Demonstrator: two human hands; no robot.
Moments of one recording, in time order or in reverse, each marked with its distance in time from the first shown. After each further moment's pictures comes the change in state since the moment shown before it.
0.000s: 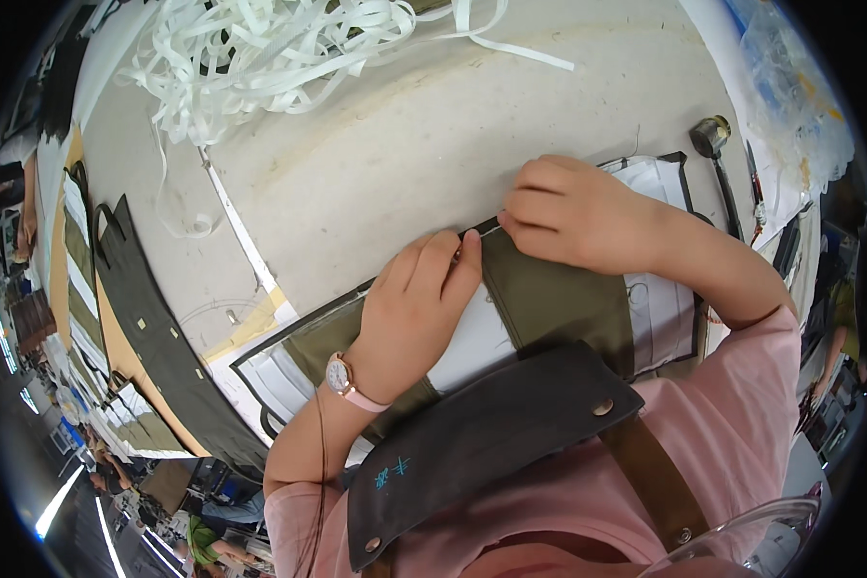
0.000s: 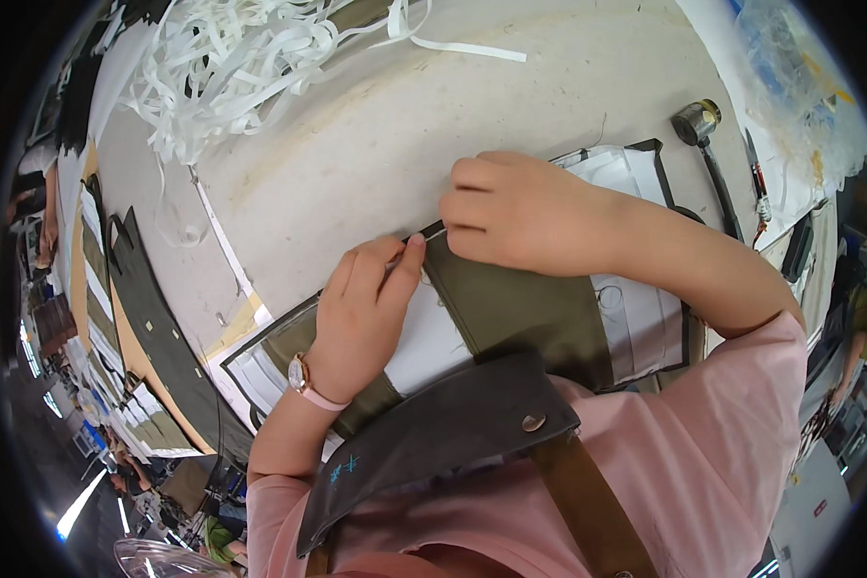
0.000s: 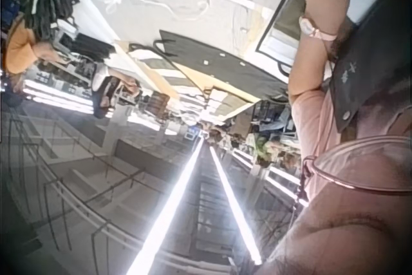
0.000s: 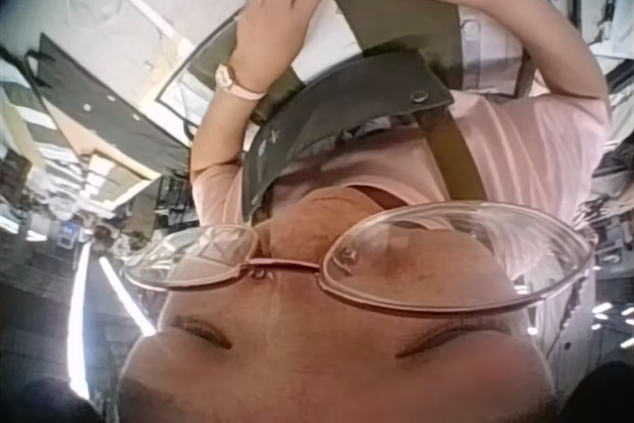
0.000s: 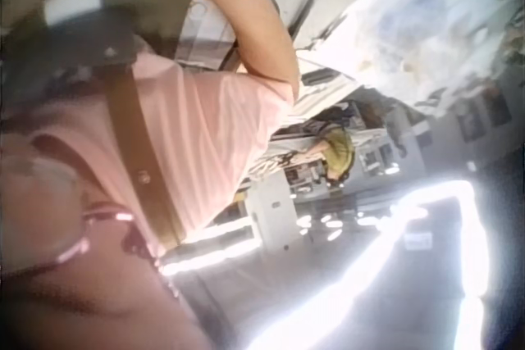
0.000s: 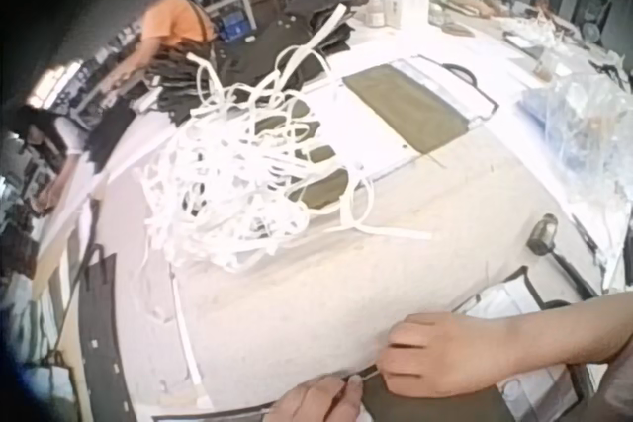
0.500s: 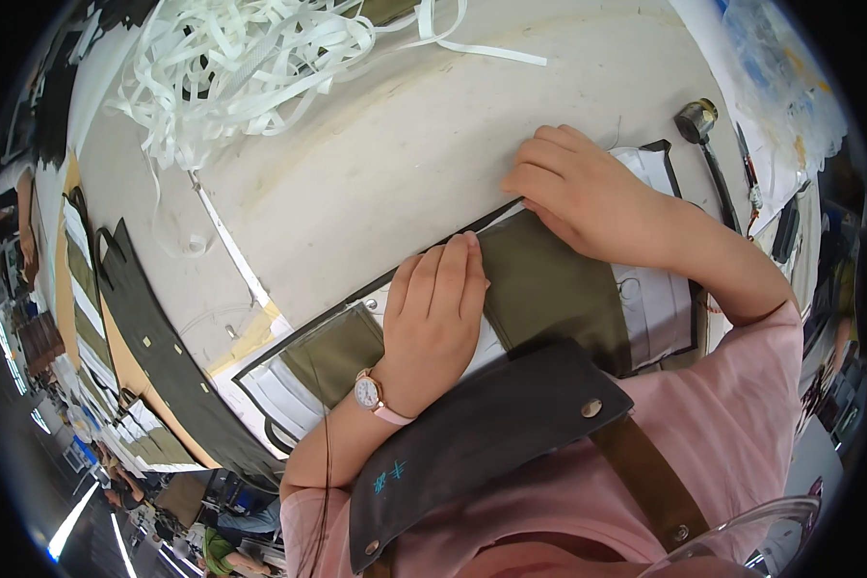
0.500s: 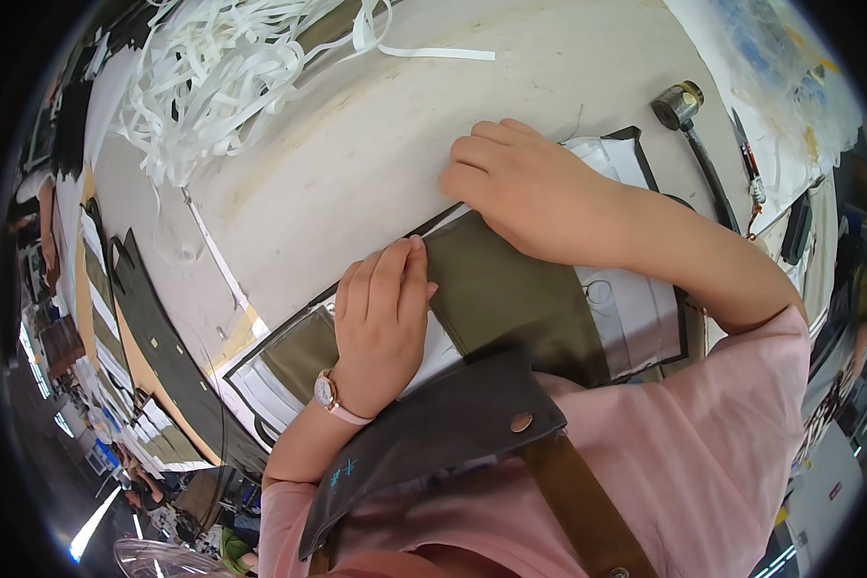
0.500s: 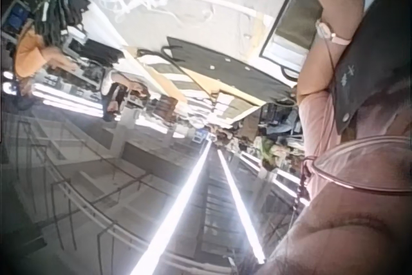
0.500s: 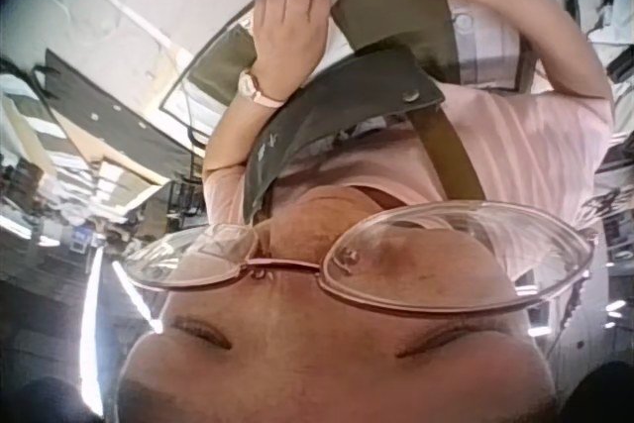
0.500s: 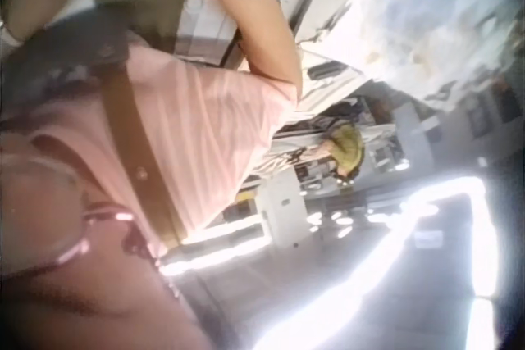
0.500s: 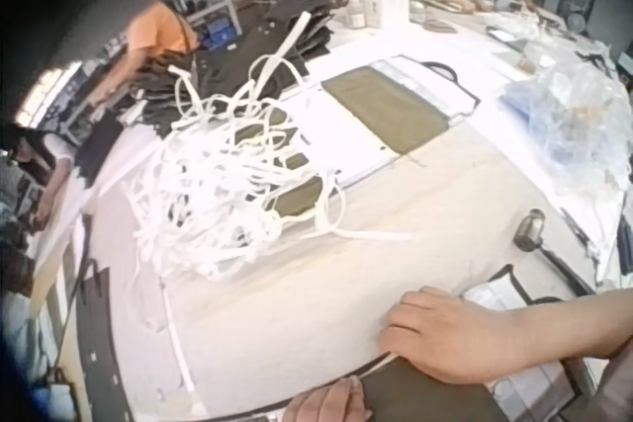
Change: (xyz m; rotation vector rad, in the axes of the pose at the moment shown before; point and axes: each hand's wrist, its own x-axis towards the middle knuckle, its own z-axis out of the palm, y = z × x) left_hand 0.006 0.028 0.014 0.117 0.062 -0.044; right_hand -0.013 -0.004 -0.011 0.037 0.045 0.346
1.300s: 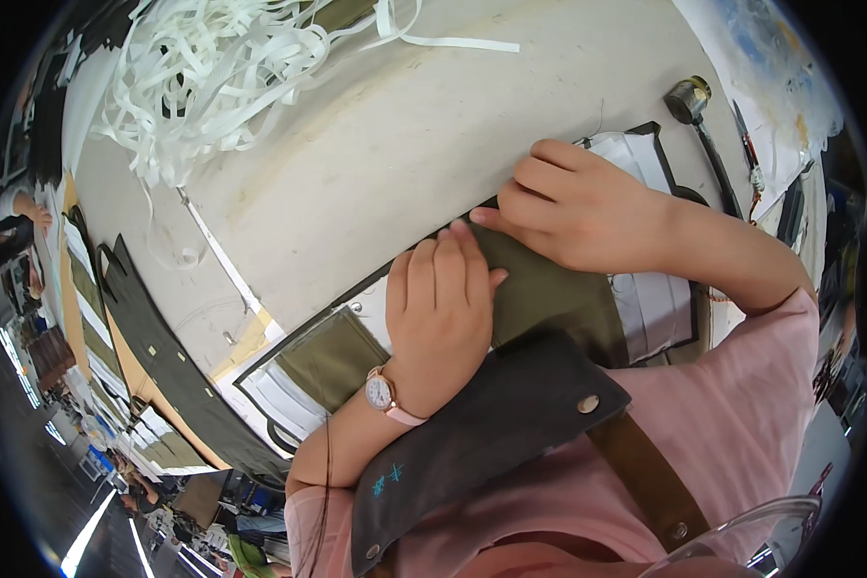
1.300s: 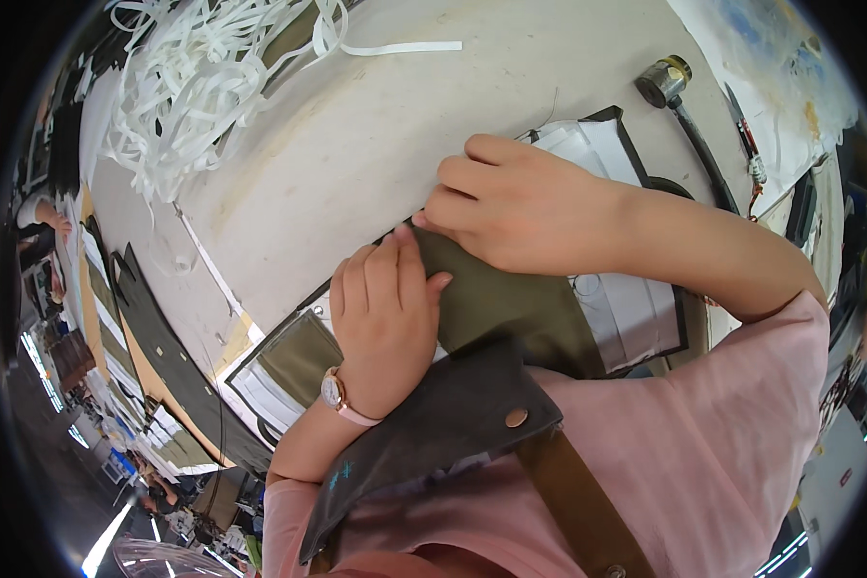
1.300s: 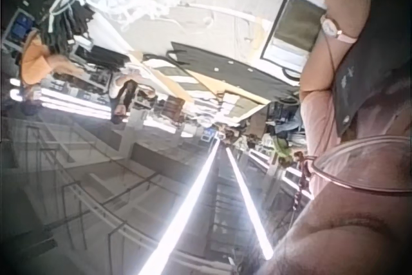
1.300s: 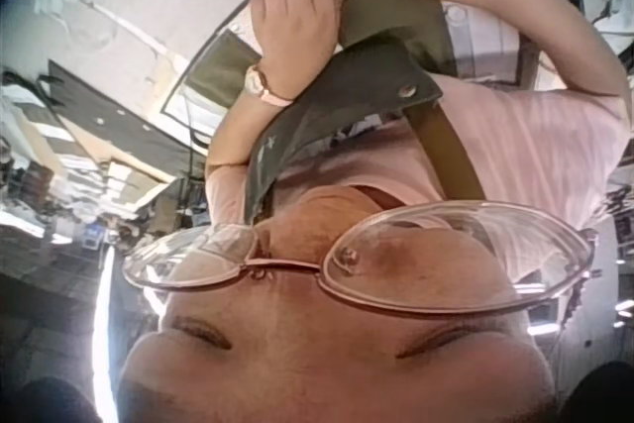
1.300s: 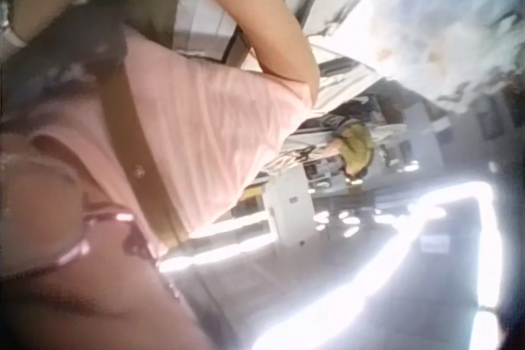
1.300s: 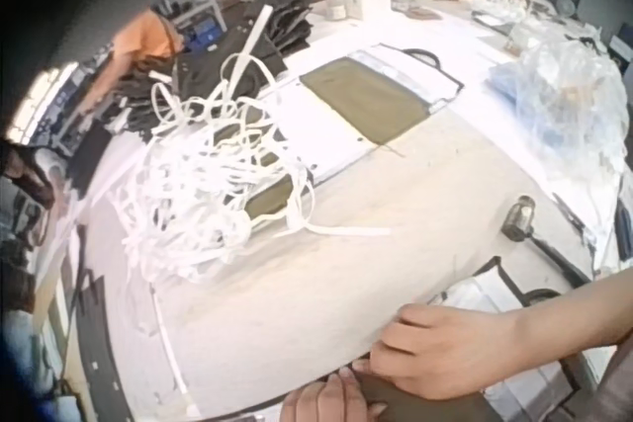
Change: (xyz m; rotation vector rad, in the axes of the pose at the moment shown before) left_hand 0.016 0.020 0.006 0.030 -0.013 -0.034; right_hand -0.015 0.000 0.010 -0.326 0.152 -0.318
